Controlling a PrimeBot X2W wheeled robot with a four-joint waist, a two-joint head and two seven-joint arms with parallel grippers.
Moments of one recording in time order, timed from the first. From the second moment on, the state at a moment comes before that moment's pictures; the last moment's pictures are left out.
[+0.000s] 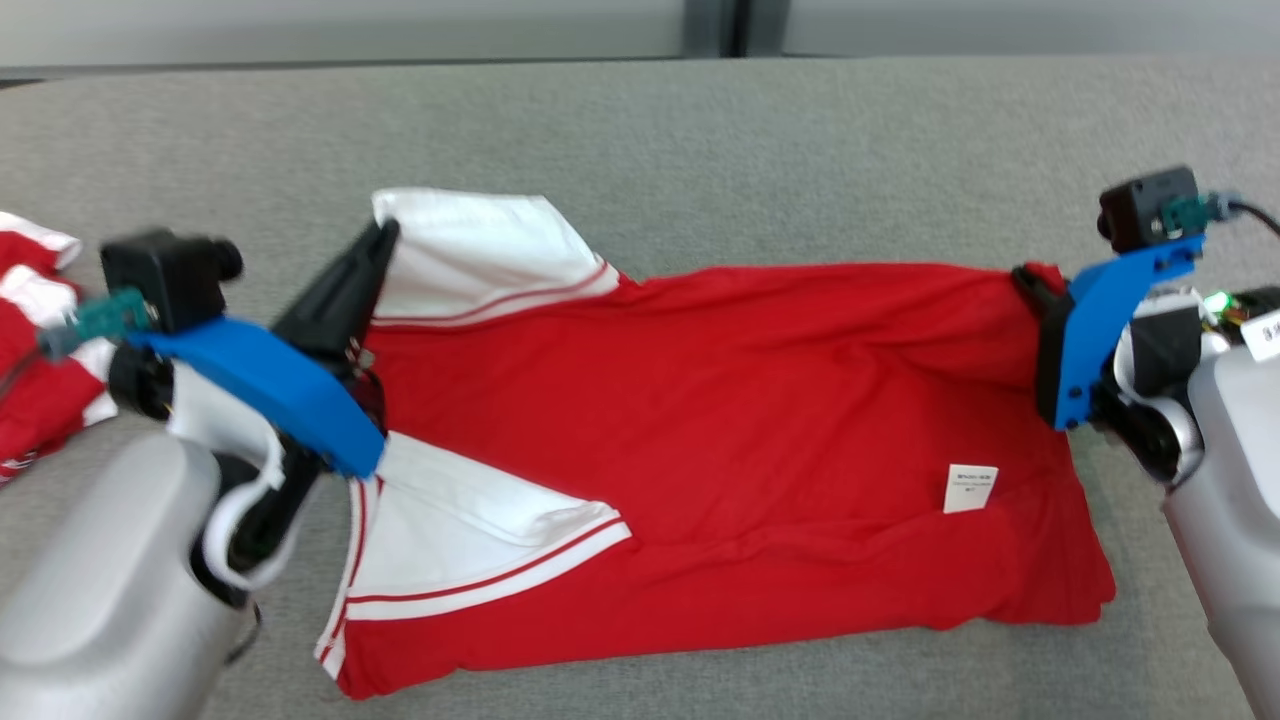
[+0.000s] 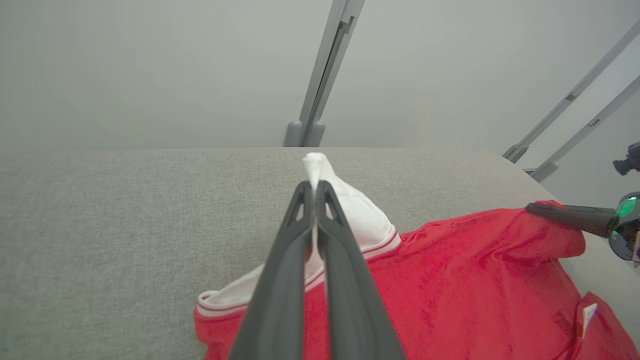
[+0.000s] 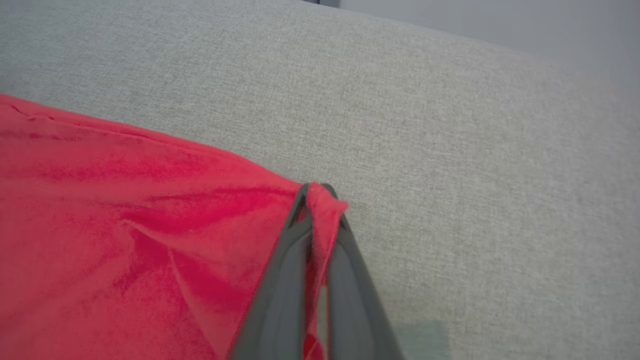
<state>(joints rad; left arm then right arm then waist) -0.61 0.52 -0.59 0.24 -0.94 -0.10 0.05 -0.72 -0.34 0.24 0.61 0.36 0.13 0.44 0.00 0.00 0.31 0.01</state>
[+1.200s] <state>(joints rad) -0.02 0.50 -0.63 0.03 -1.06 0.07 -0.09 -0.25 -0.42 0.06 0.30 0.32 0.13 0.38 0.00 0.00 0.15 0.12</state>
